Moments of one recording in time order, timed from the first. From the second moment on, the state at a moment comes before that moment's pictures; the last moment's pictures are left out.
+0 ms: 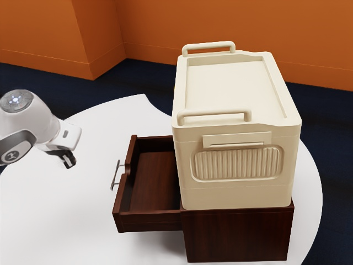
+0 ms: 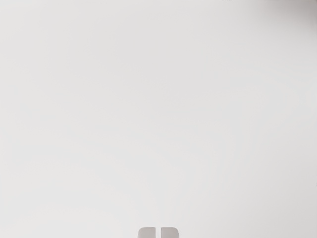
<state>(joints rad) -0.39 -0.40 0.63 -2.64 0.76 2.66 0.23</state>
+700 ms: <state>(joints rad) -0.47 -0.34 0.59 -2.71 0.76 2.90 0.52</state>
